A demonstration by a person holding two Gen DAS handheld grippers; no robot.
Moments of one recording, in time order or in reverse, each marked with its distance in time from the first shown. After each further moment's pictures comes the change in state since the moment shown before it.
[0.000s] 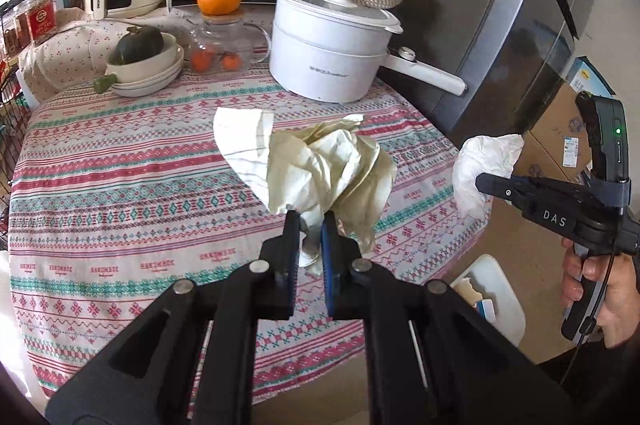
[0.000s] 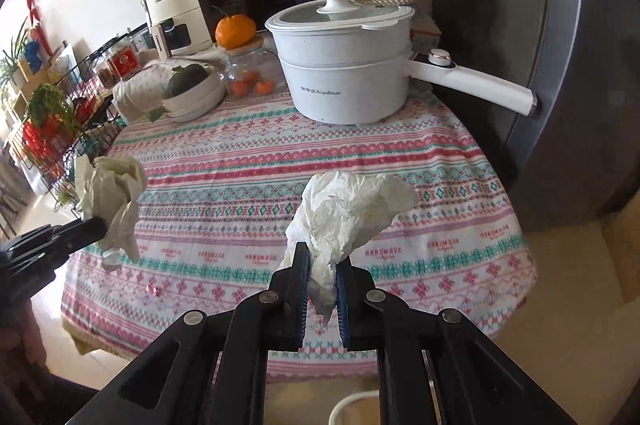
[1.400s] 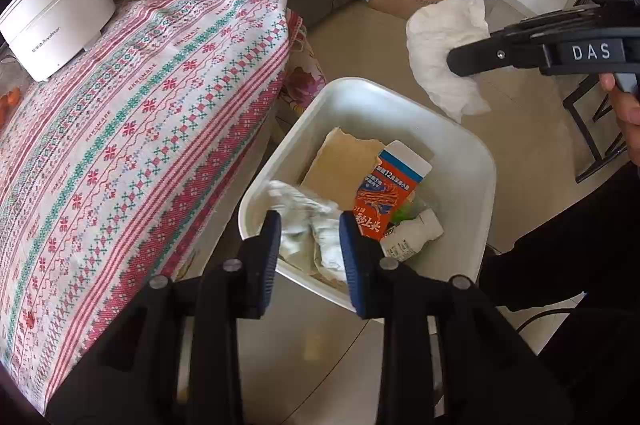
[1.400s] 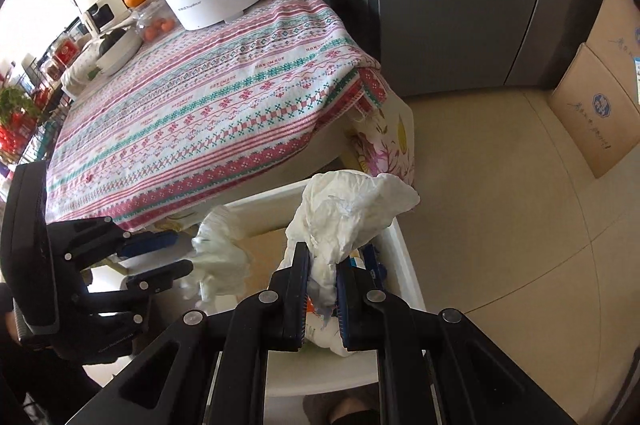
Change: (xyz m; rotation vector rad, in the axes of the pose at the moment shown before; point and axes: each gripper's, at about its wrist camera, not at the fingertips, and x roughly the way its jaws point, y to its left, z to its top) left arm 0.080 -0.209 -0.132 0.586 0.288 -0.207; right arm -0.081 -0.150 -0.164 0.206 0.223 -0.100
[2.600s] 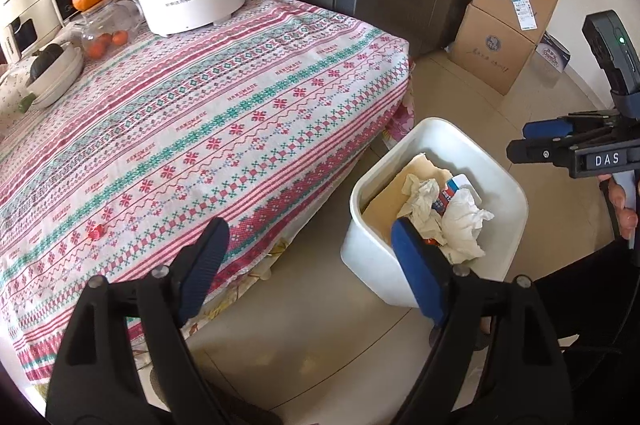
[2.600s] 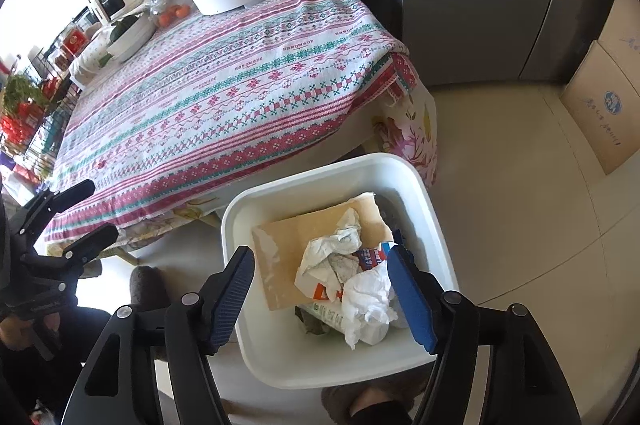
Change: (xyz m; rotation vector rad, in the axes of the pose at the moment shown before) left arm -0.068 0.064 -0.042 -0.288 -0.105 0.180; right arm 0.005 0.032 -0.006 -0.007 0.023 0.020
